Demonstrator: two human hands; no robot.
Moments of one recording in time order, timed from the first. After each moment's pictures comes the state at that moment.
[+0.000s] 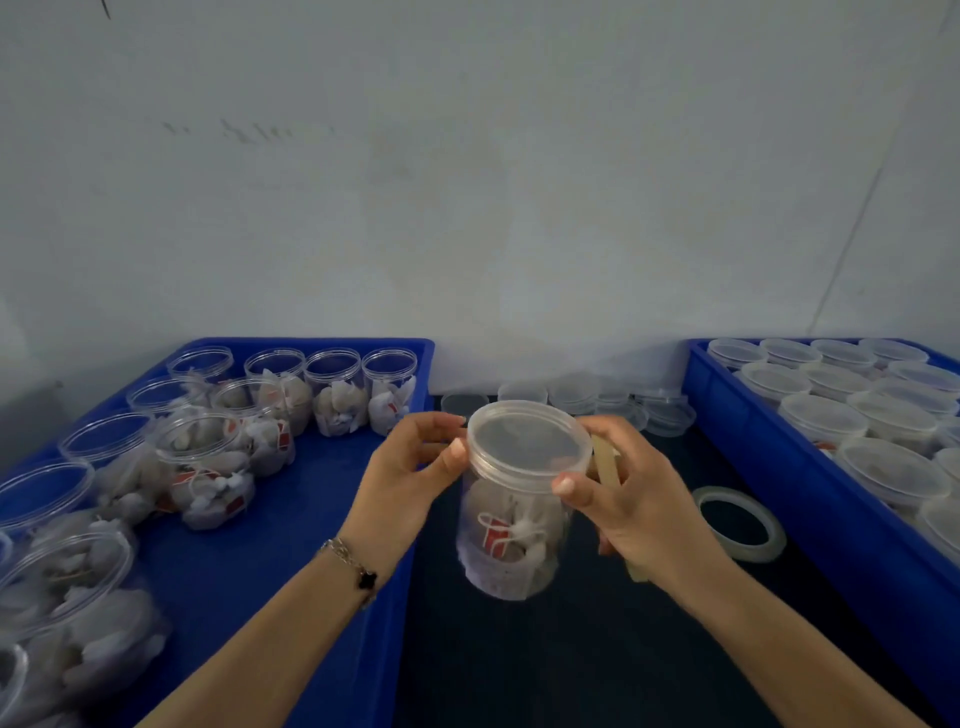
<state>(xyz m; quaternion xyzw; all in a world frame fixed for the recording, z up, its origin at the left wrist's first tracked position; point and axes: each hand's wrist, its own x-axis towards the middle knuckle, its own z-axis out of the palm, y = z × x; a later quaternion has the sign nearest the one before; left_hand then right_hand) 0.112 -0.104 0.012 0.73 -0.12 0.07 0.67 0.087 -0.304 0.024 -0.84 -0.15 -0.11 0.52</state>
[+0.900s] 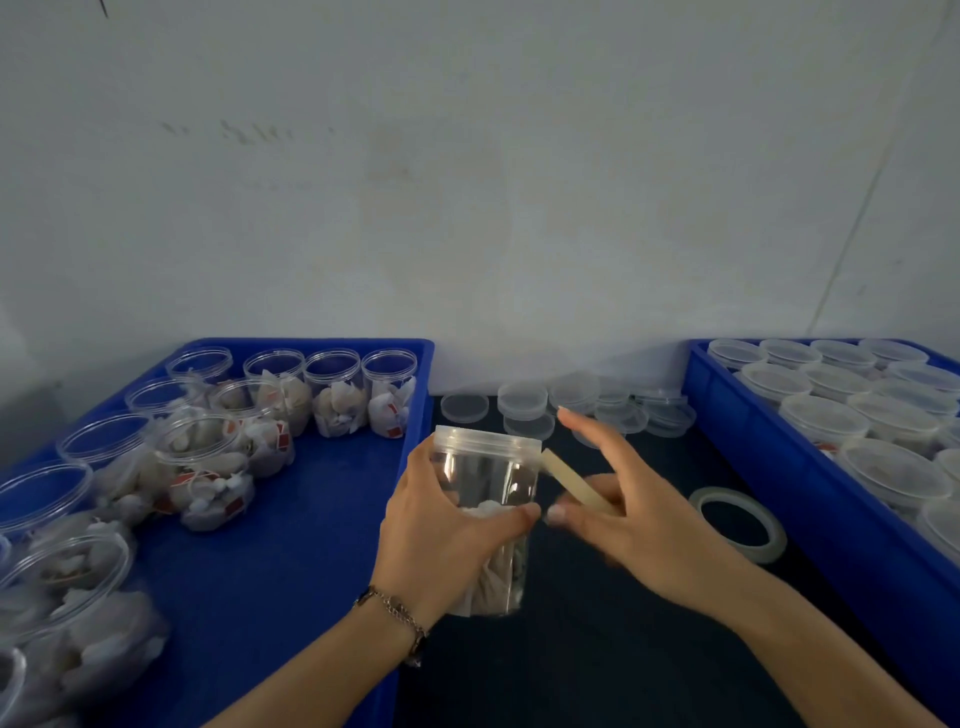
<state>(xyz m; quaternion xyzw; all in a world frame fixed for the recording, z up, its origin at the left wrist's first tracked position) 0.093 -0.126 -0.002 0.83 -0.02 0.10 0.55 0.078 -0.315 0.028 -0.87 -0.18 -0.01 0.45</state>
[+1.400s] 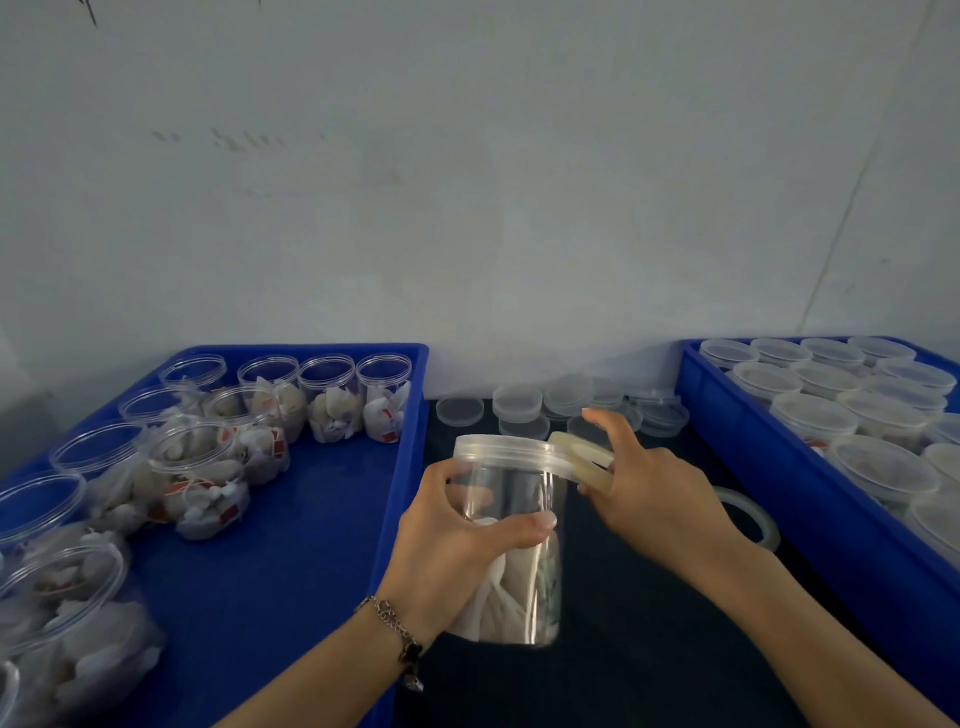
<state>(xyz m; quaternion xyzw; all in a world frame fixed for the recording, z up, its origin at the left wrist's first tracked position) 0.082 -0.132 0.005 0.76 -0.02 0.00 0.65 0.111 -0.327 0.018 -0.98 -0.06 -0.13 0.16</state>
